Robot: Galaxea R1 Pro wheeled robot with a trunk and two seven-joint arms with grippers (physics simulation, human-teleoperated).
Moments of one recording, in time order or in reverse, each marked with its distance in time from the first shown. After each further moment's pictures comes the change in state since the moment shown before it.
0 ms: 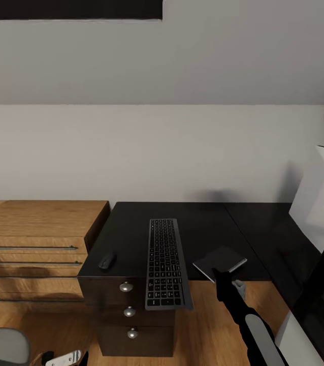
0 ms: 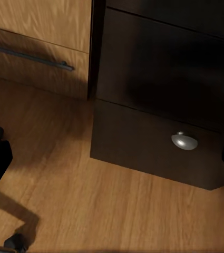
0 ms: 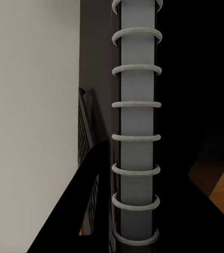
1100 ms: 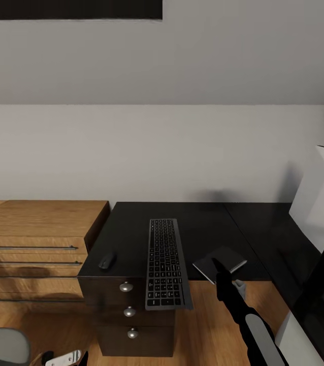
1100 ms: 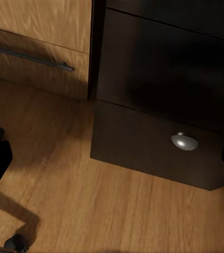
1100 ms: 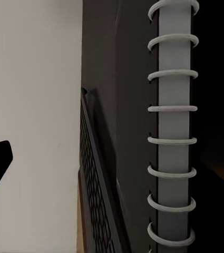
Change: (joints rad) left arm 0.000 0.001 0.000 0.000 0.000 -0.001 0.000; right arm 0.000 -0.001 0.000 0.000 -0.001 0.000 0.008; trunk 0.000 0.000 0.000
